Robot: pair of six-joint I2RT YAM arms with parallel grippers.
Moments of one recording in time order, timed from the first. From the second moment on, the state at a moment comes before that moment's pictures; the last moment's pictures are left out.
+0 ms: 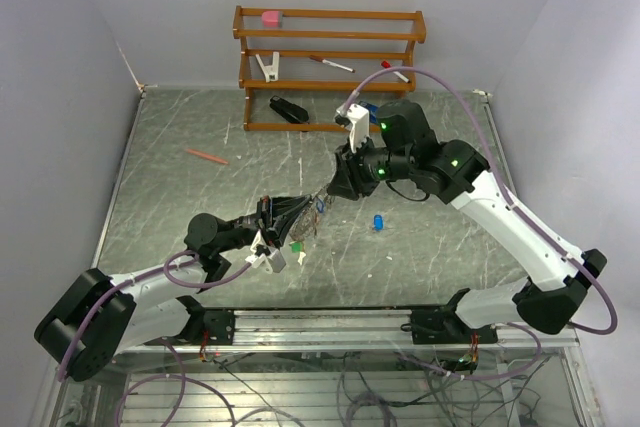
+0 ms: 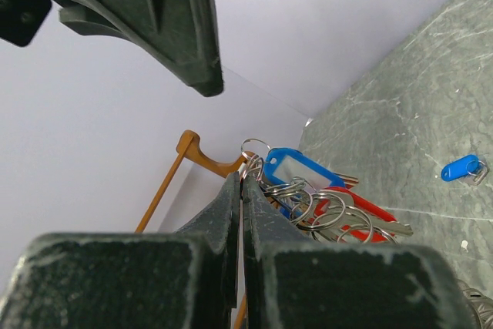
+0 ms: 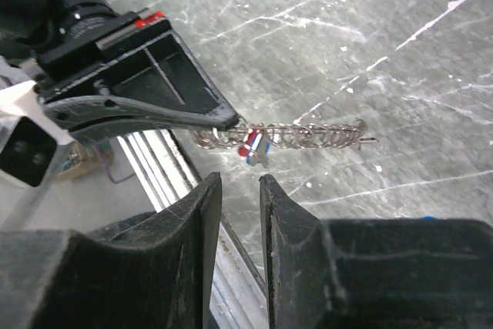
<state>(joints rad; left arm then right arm) -0.66 1.08 0.22 1.23 0.70 0.89 0.79 1.35 1.55 -0.84 -0.34 0.12</state>
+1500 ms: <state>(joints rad) -0.66 1.08 0.24 1.23 0.70 0.89 0.72 1.38 1.42 -0.70 -0.57 -0.05</state>
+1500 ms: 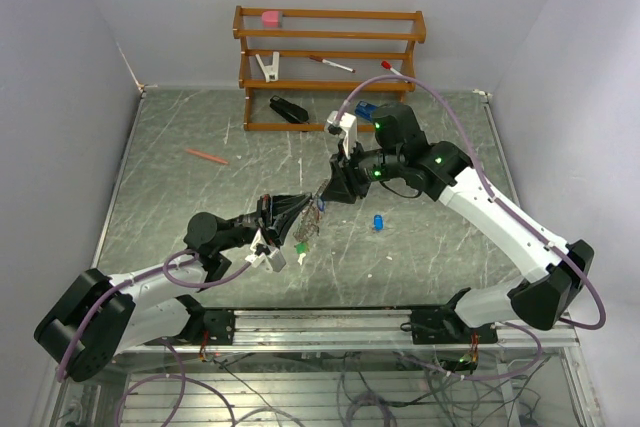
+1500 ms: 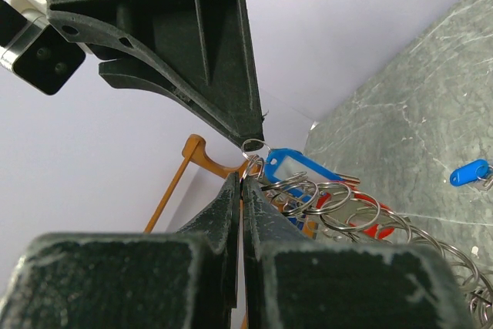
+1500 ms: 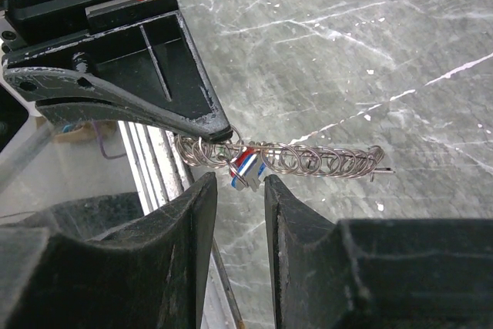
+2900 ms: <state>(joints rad) -0.67 1.08 0.24 1.22 0.70 0.96 0.71 1.39 1.42 -0.70 -0.65 0.04</state>
